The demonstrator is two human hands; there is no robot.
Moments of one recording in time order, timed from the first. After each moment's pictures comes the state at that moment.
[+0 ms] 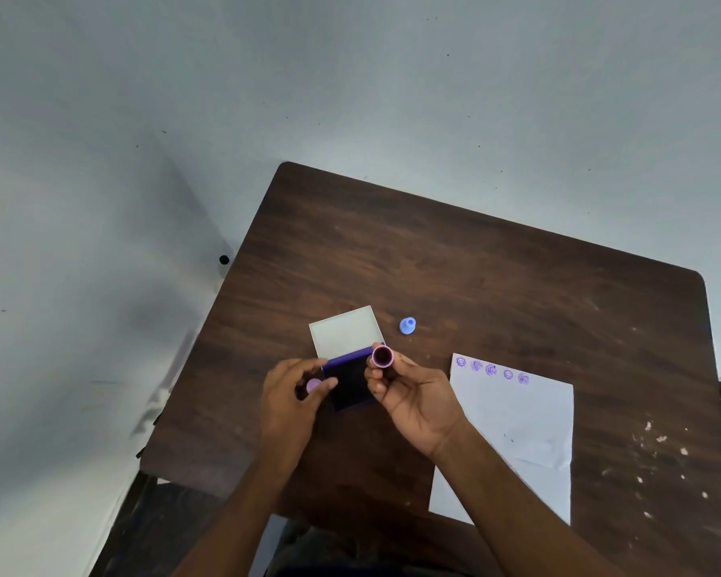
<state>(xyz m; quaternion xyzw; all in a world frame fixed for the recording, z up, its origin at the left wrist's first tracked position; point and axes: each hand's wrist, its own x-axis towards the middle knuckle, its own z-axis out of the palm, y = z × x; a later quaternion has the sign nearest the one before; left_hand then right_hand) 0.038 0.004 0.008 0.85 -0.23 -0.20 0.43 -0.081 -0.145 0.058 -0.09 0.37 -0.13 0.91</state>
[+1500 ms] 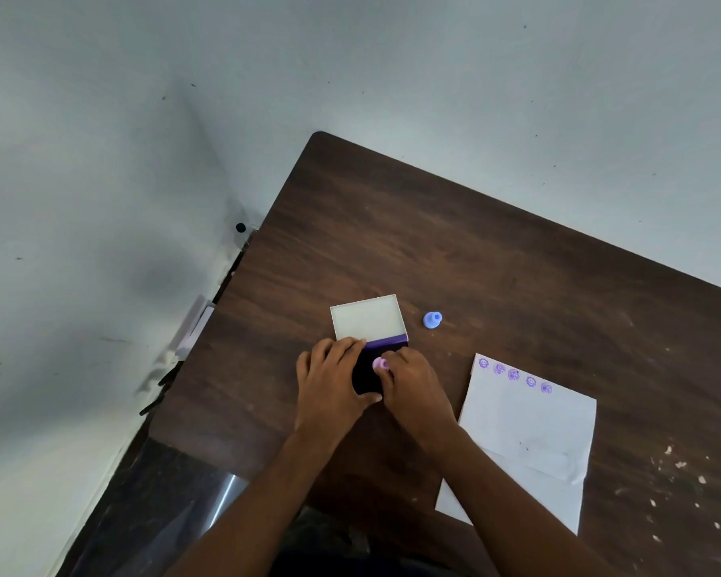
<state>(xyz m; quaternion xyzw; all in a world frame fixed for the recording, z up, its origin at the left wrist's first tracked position) 0.029 -0.021 -0.029 0.90 -0.36 -0.19 0.16 -0.066 -0.140 -0.016 -0.89 0.29 0.10 0.34</state>
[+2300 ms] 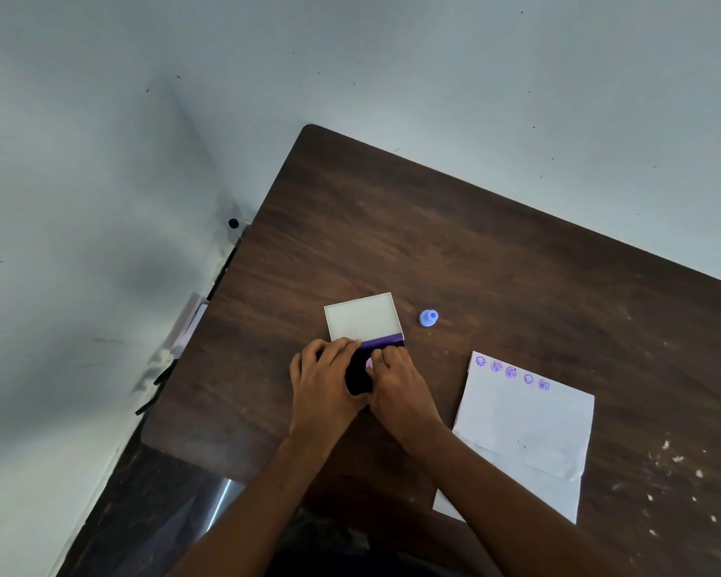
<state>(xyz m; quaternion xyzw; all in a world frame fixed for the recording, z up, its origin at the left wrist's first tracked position) 0.029 -0.023 -0.028 0.90 -0.35 -0.20 0.16 -0.062 -0.128 -0.028 -0.91 0.27 0.07 0.30</state>
